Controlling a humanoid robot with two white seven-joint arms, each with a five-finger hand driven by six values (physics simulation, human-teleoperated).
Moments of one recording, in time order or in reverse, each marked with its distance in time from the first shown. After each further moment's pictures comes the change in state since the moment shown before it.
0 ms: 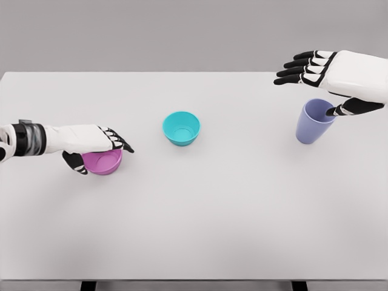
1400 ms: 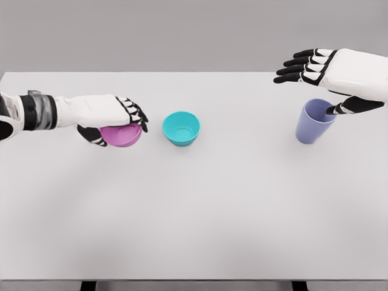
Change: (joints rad) left arm -0.124 -0.065 0.018 -0.043 -0.001 -0.008 0.000; right arm -0.006 0.003 -0.001 0.000 0.000 0.000 0.000
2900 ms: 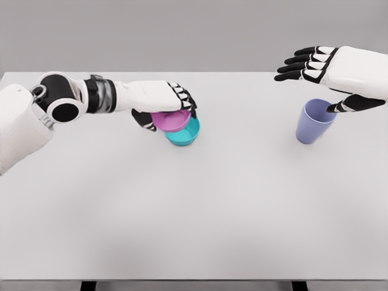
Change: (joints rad) left arm -0.086 -0.298 -0.024 0.165 -0.096 0.006 0.000; right arm -0.008 -0.001 -0.001 0.001 0.001 0.000 0.000
